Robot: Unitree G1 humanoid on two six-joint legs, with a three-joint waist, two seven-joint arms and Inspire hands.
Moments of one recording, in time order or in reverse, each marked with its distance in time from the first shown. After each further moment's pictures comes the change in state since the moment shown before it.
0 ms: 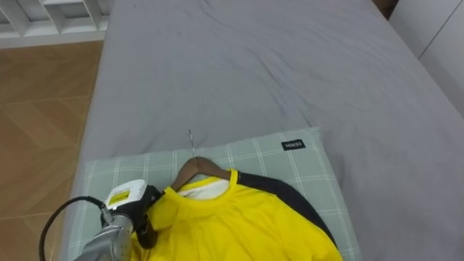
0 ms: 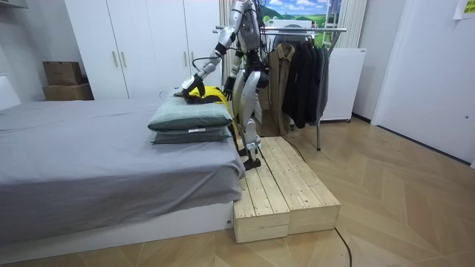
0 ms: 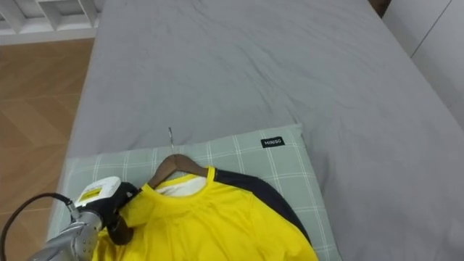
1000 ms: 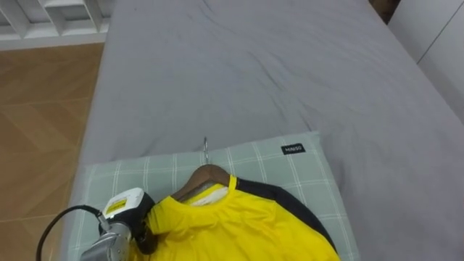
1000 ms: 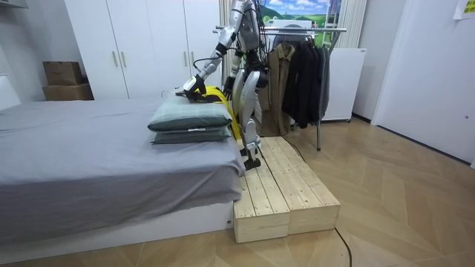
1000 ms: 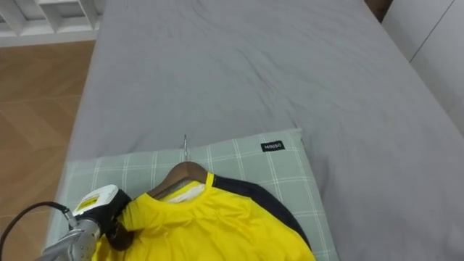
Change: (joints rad) left arm 0.026 -0.004 0.041 0.007 0.002 -0.011 -0.023; right arm 0.021 0.000 -0.003 0.008 -0.011 0.006 0.004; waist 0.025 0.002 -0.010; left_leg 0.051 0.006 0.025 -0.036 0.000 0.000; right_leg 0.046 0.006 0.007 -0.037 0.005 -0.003
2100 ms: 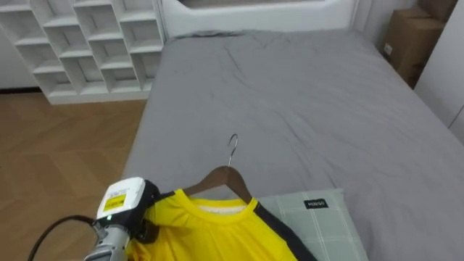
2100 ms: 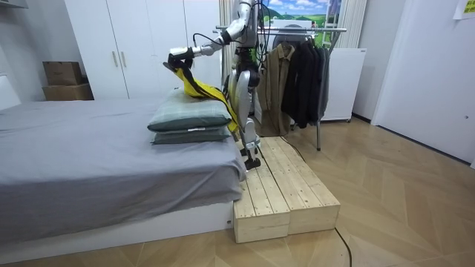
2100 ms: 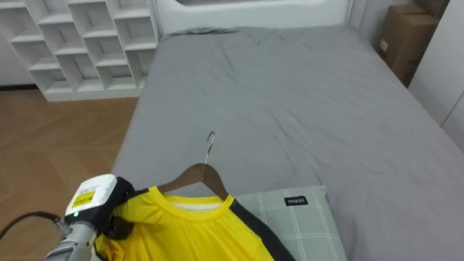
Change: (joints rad) left arm 0.271 0.029 0.083 -0.508 0.146 -0.011 0.148; right arm 0.201 -0.008 -0.176 0.024 -0.159 0.006 -0.027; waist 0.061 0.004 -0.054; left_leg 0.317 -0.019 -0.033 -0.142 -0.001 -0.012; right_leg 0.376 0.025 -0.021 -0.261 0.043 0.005
